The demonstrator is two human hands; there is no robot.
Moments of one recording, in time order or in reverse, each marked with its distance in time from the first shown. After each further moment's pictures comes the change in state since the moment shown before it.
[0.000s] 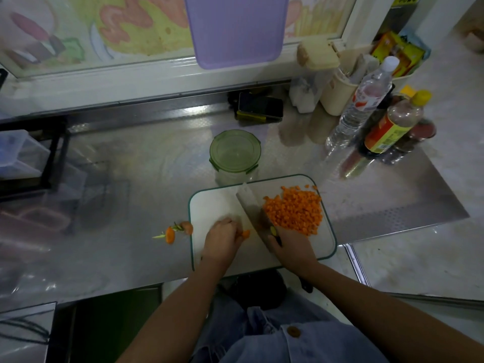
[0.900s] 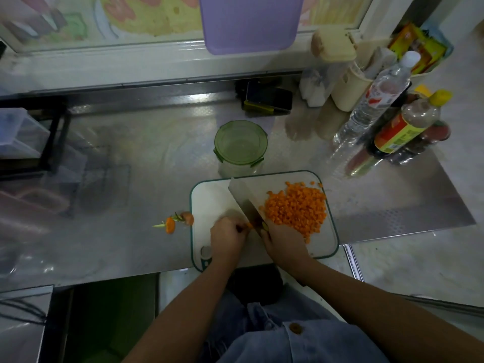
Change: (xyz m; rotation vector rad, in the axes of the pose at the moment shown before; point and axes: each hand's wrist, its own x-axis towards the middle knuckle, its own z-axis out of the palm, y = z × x) left_hand -0.010 0.026 0.000 -0.328 0.132 -0.304; right_hand 0.006 -0.020 0.005 -0.104 0.010 -0.103
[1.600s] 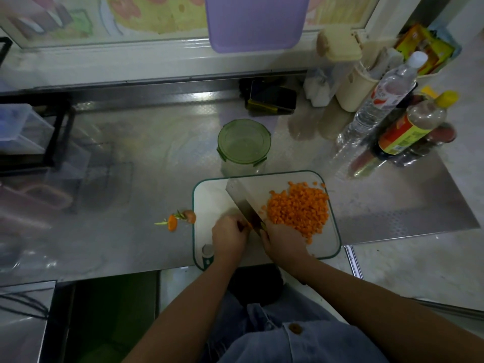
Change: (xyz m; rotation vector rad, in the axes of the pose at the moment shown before) left_hand 0.001 0.001 0.001 0.009 -0.006 -0.098; right_hand 0.006 -0.005 0.002 -0.067 -0.048 -0.016
